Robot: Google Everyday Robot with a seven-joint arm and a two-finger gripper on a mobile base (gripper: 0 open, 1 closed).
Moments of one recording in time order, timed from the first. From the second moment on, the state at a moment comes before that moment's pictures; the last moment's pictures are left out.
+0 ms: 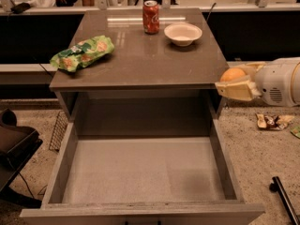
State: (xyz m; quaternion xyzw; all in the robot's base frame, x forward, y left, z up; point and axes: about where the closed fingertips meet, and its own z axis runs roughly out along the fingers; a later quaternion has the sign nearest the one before) arm 0.524 -0.204 0.911 -0.37 0.78 0.11 0.50
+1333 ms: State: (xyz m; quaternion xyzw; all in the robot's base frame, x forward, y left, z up) arm 0.518 -0.121 0.798 -0.39 0.78 0.13 0.47
